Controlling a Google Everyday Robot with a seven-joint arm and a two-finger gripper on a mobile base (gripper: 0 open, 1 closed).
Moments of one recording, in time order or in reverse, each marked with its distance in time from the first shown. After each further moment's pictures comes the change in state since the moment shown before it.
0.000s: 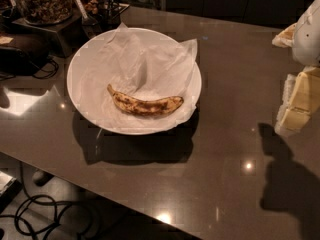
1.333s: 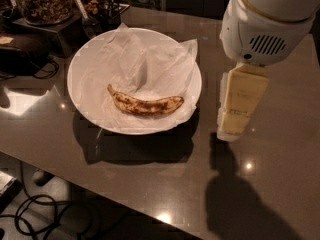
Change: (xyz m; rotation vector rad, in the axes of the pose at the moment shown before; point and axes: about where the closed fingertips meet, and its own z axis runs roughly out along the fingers) arm -0.097 0.042 -0.013 0.001 0.063 -0.086
